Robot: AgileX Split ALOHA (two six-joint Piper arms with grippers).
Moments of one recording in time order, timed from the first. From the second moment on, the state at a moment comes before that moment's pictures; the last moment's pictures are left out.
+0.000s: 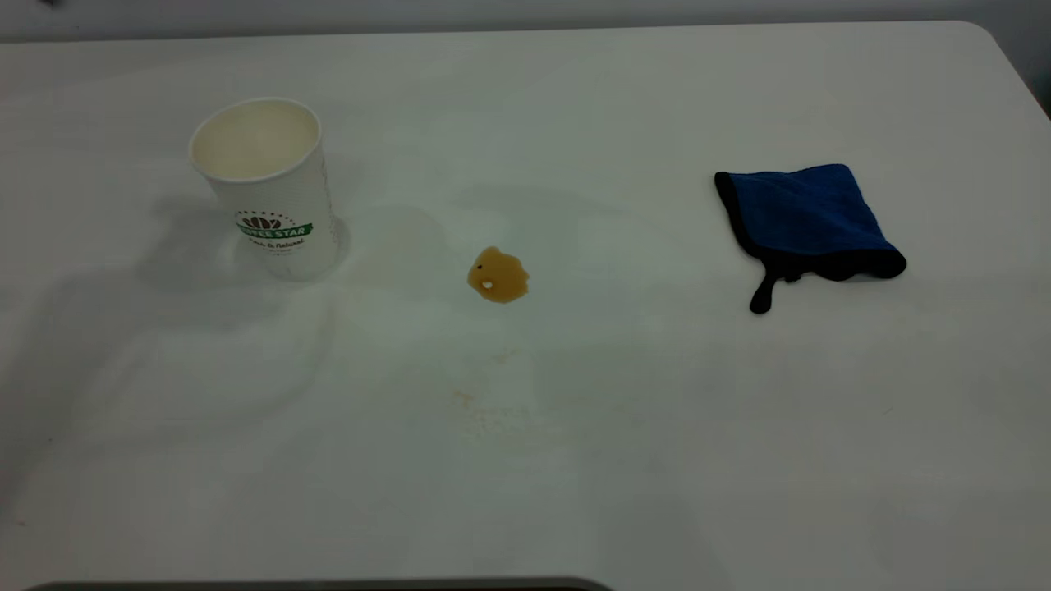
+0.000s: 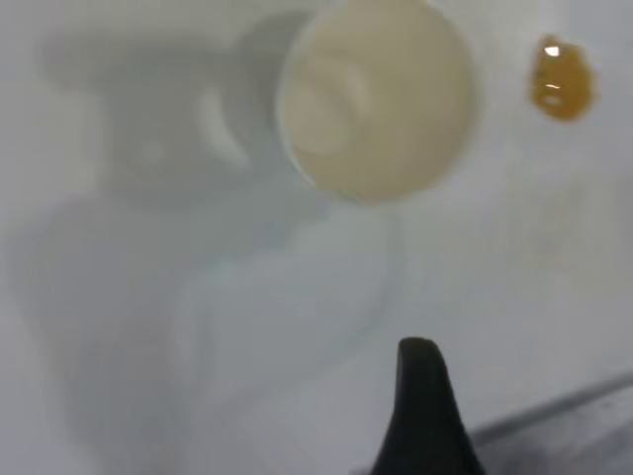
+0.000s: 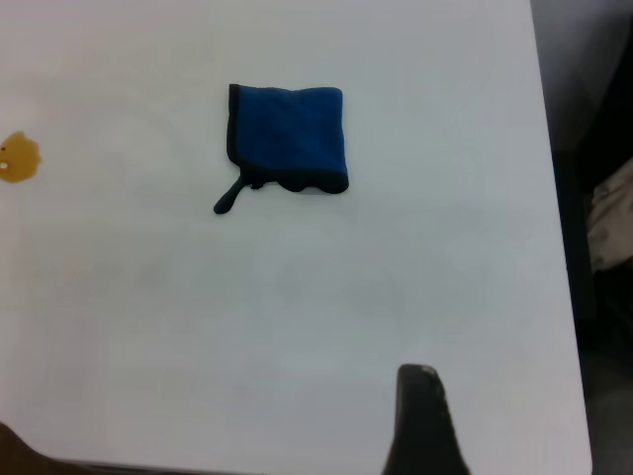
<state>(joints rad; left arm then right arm) -0.10 1.71 -1.32 -0.29 0.94 0.23 0.06 0.03 -0.49 0.01 1.16 -0.03</state>
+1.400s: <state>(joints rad) -0.10 0.30 -0.50 -0.02 1.08 0.04 0.06 0.03 -0.49 0.01 1.16 -0.03</state>
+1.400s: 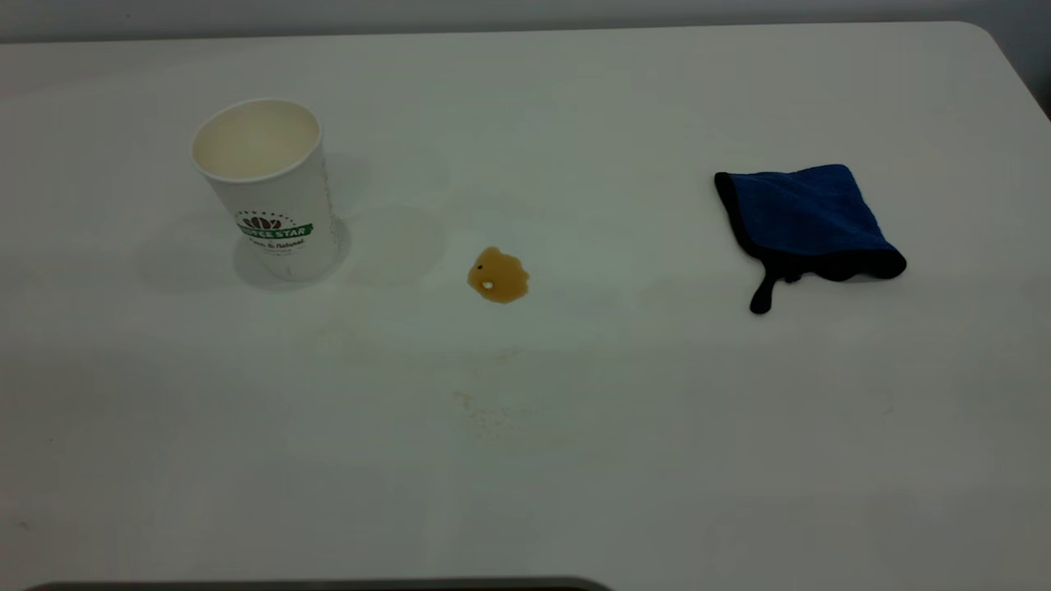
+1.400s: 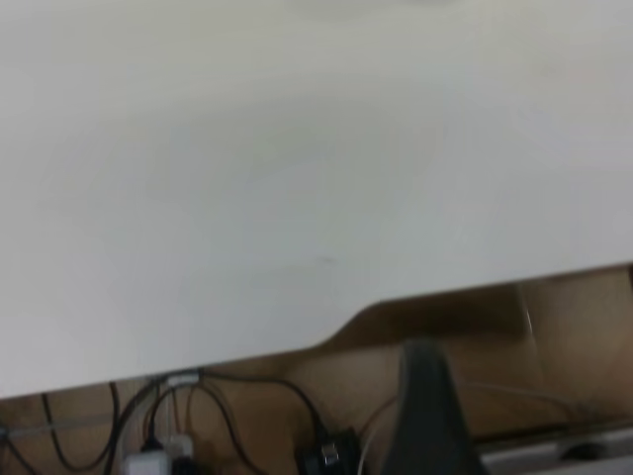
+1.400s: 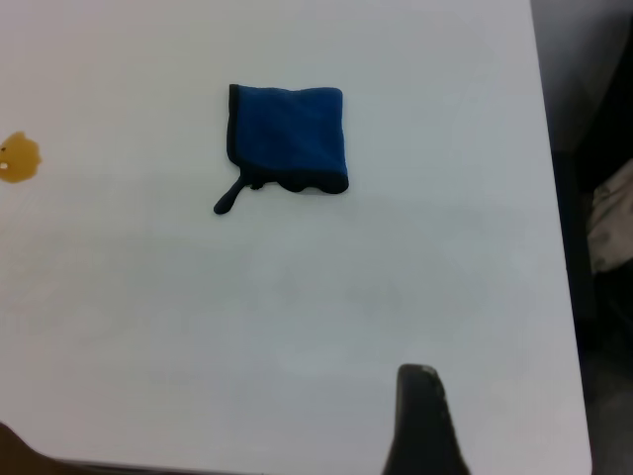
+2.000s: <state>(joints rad) 0.03 -0.02 -0.49 -0.06 1.13 0.03 0.06 0.03 -0.49 0.01 1.16 -0.03</state>
